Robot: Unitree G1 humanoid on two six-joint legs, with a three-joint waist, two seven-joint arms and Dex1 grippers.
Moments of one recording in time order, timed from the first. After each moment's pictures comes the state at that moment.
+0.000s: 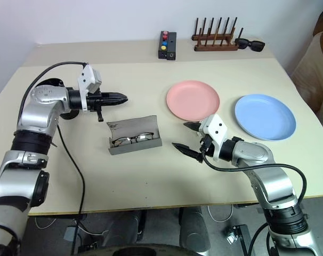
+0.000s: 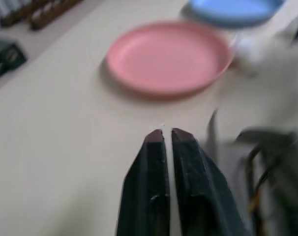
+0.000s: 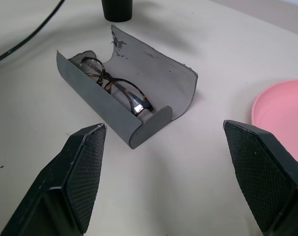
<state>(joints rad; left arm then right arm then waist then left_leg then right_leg) -0.84 0.60 -0.07 0.52 -0.17 0.17 -1.21 -0.17 -0.63 0.02 -0.39 0.42 0.45 0.81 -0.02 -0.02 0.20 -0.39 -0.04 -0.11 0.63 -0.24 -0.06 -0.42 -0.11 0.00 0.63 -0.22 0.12</state>
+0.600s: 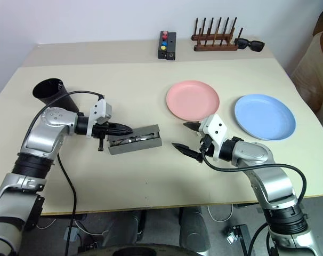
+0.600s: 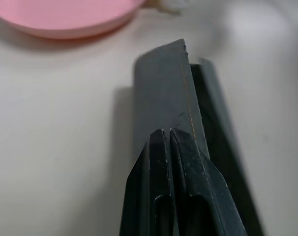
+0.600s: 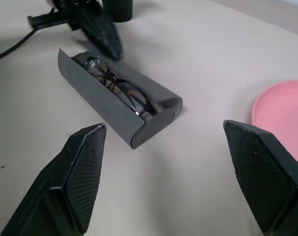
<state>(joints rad) -0.59 0.64 -0.15 0.20 -0.20 0.29 -1.34 -0.17 -0.63 0.02 -0.39 0.42 0.45 0.81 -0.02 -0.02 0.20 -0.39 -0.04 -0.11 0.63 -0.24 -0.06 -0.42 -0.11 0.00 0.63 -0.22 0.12</state>
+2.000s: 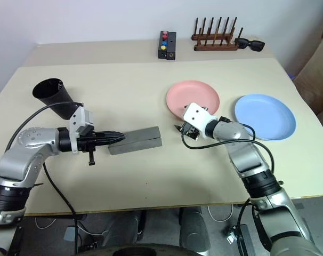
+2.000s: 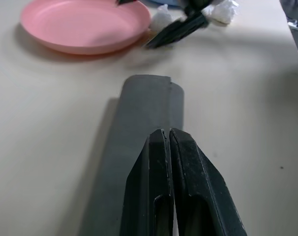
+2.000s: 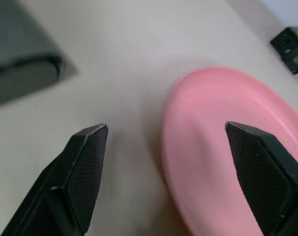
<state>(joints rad) -0.29 0.71 0.02 -0.21 -0.45 0.49 -1.13 -0.50 -0.57 0.28 0.04 -0.10 0.26 0.64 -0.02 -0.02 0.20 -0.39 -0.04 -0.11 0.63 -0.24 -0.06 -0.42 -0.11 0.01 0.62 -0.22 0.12</state>
